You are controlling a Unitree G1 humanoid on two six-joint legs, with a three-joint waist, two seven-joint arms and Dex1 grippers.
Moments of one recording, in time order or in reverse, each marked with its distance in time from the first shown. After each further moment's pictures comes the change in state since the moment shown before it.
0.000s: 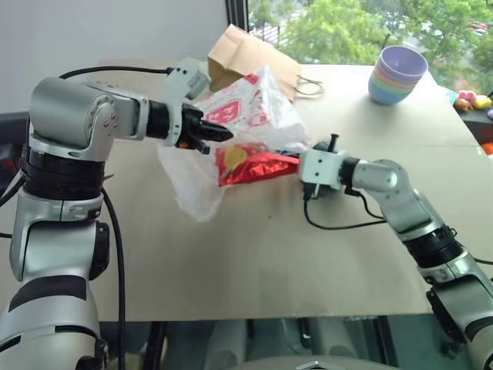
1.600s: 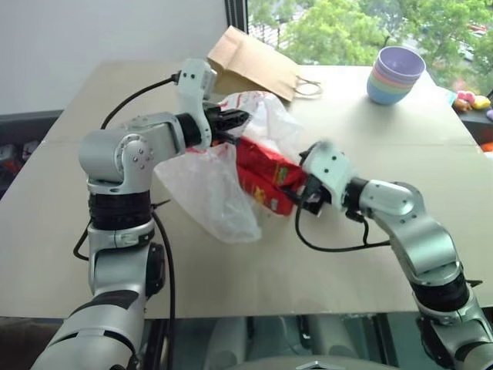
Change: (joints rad) left arm 0.183 -0.345 0.314 -0.099 -0.033 -0.193 0.417; right arm 0.179 0.145 -0.100 -0.563 0.222 0.832 -0.100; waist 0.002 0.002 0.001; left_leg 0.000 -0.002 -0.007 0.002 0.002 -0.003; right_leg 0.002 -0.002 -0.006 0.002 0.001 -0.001
